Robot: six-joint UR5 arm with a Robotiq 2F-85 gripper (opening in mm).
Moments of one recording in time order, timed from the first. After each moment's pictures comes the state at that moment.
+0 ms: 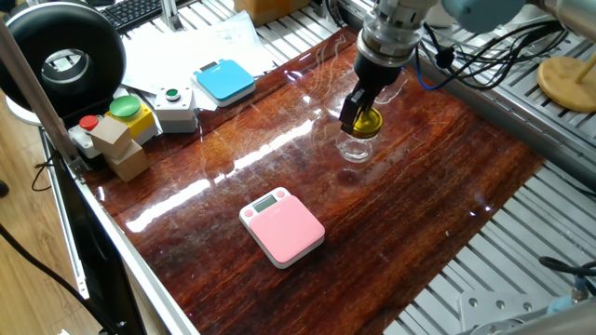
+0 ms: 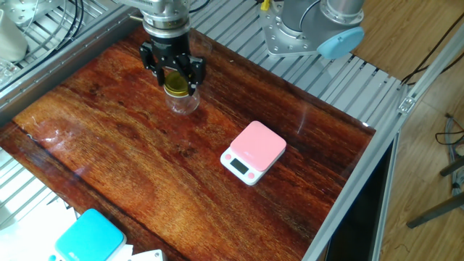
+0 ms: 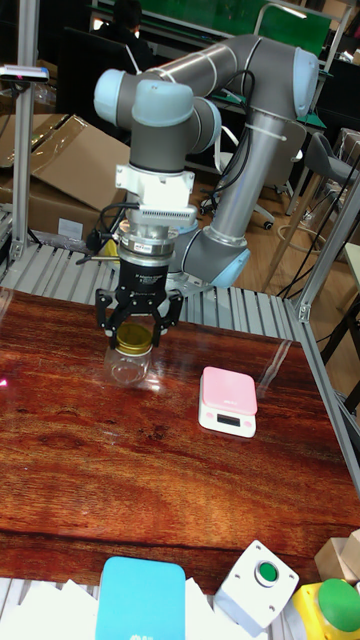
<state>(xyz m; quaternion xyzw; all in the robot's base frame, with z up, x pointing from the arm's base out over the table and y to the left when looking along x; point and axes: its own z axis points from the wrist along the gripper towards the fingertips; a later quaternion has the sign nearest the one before) 0.472 -0.049 0.123 -0.13 0.99 0.04 0.06</state>
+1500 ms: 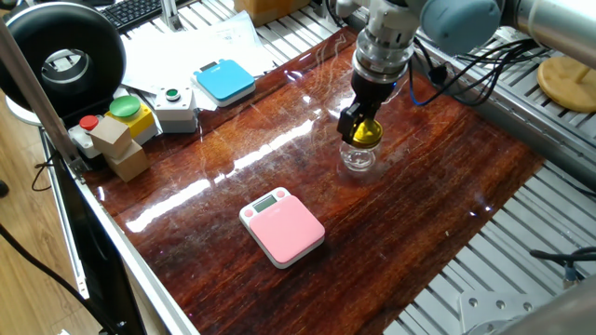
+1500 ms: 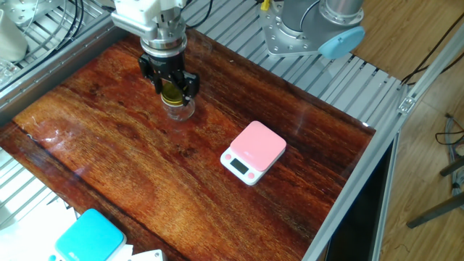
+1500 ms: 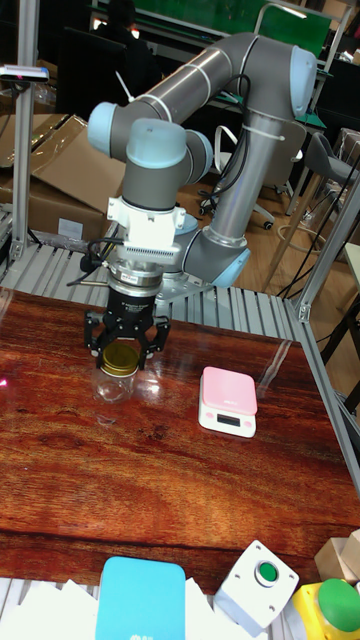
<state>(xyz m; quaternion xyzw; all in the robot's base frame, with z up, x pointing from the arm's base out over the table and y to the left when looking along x) 0.485 -0.064 0.074 -0.09 0.99 0.02 0.05</state>
